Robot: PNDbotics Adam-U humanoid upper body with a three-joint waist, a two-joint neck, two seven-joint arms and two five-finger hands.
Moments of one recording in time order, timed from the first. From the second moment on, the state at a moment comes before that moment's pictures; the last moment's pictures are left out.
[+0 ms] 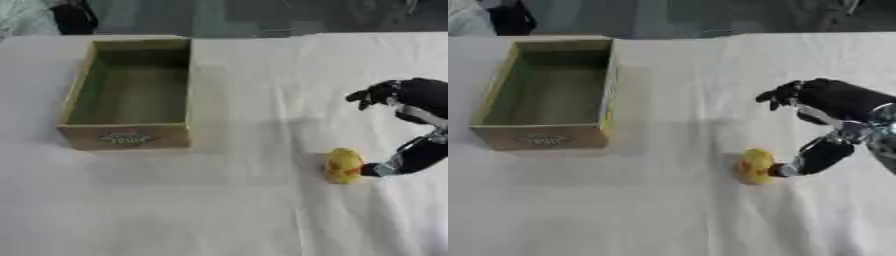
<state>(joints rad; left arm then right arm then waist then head) -0.19 0.09 0.18 -1.98 0.06 -0.14 0.20 -0.25 -0.96 0.15 -1.98 0.70 0.09 0.56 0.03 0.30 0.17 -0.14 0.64</state>
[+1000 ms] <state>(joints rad) -0.19 0.09 0.17 -1.98 0.06 -0.14 0.19 -0.26 -0.92 0.24 -1.93 0.78 0.17 0.57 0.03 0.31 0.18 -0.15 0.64</state>
